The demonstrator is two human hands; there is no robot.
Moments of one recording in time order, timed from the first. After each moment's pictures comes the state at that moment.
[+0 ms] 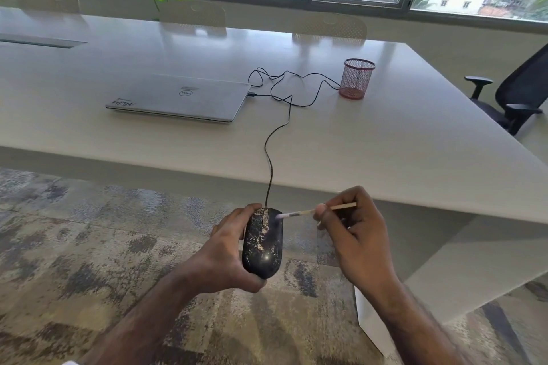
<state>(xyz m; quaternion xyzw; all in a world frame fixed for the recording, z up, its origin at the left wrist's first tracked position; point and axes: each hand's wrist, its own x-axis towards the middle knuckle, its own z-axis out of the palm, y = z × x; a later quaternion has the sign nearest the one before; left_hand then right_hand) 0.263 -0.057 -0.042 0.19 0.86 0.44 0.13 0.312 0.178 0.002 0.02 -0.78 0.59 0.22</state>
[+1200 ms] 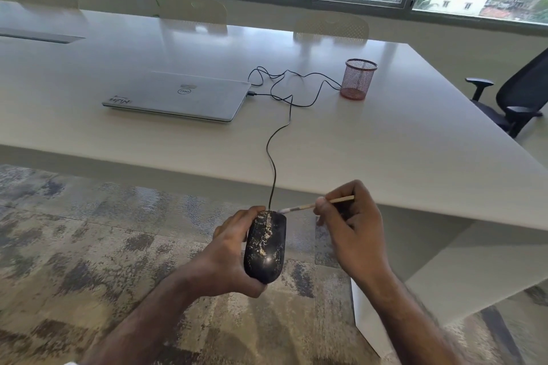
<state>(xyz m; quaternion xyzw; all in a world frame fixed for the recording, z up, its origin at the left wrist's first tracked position) 0.256 -0.051 -0.052 0.22 0.88 0.40 0.12 0.290 0.180 0.001 0.01 -0.79 0.57 0.22</state>
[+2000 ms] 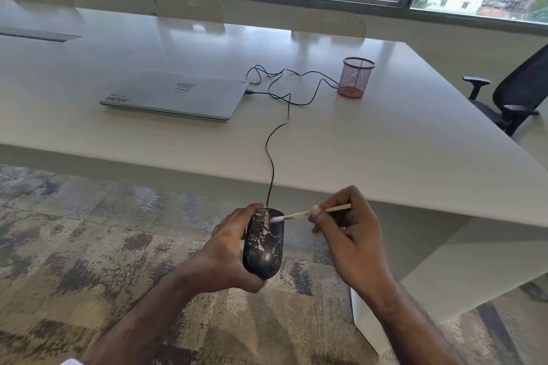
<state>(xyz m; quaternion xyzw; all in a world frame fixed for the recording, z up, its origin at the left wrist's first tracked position) 0.257 -0.048 -0.050 0.20 0.86 0.44 0.14 0.306 0.178 0.001 0.06 -0.78 0.59 0.22</state>
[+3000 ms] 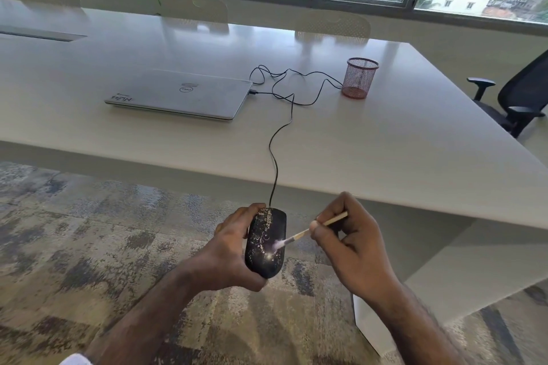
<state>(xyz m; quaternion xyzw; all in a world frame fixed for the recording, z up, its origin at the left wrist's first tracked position) 0.256 -0.049 -0.049 0.20 0.87 0.44 0.14 0.313 0.180 0.000 0.12 -0.77 0.59 0.18</state>
